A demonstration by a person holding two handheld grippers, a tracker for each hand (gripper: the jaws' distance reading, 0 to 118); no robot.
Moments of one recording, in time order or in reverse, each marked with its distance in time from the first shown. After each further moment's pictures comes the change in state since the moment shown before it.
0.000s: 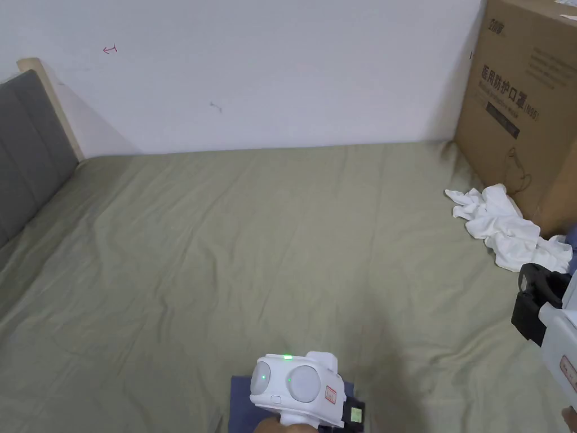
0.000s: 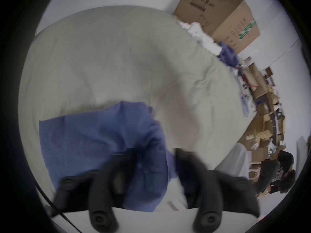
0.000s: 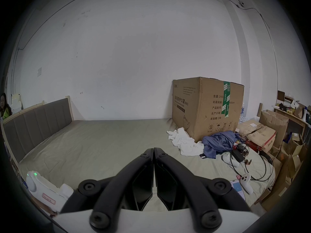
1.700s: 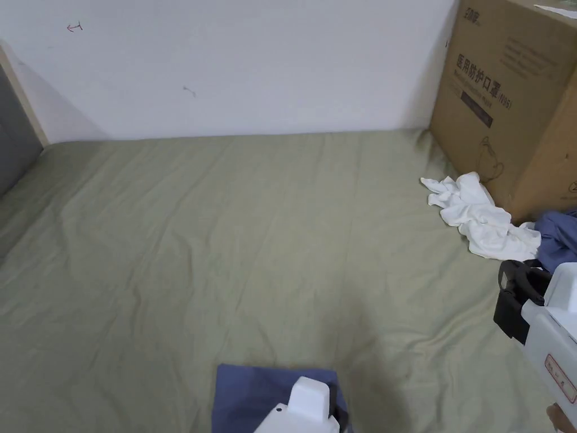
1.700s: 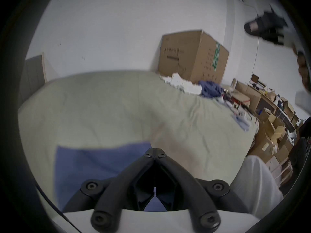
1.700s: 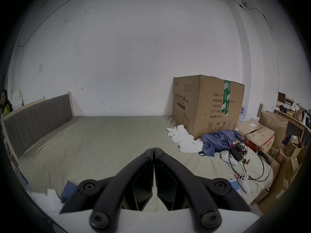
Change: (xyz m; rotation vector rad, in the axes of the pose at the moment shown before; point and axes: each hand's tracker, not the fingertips) left arm 0.024 -0.088 0.014 0.630 0.093 -0.229; right arm 0.002 -0.004 0.009 -0.024 0.011 0.024
